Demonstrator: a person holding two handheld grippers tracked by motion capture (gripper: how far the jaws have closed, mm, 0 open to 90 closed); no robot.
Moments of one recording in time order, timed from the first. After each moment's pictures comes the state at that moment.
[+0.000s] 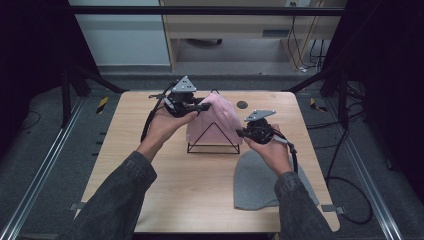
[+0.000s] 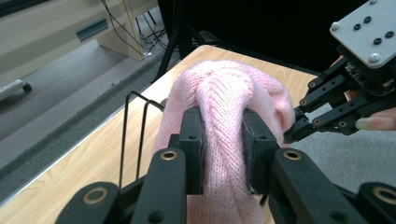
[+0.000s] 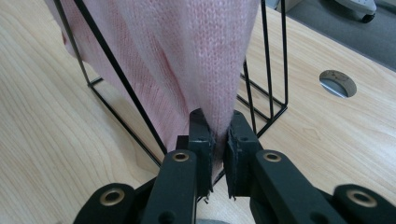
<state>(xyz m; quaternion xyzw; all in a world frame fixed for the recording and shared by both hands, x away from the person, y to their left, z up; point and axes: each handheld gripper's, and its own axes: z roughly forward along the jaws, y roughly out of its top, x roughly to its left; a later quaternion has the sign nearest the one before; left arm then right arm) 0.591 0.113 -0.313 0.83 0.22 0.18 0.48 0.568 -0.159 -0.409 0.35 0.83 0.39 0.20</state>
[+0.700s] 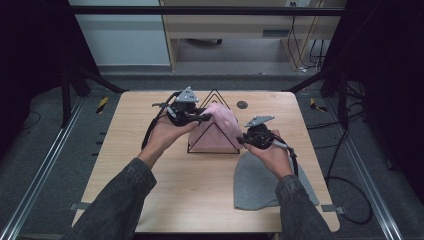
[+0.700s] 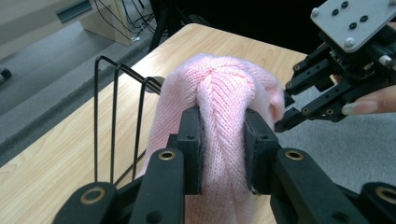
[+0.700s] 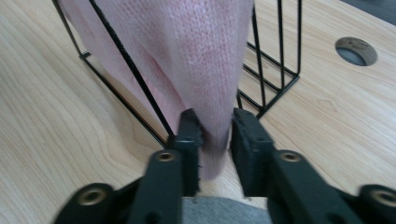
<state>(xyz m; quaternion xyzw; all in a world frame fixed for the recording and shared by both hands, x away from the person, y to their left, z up) 0.585 0.109 -0.337 0.85 0.22 0.16 0.46 0.567 -0.163 -0.431 0.36 0.84 0.36 0.18</state>
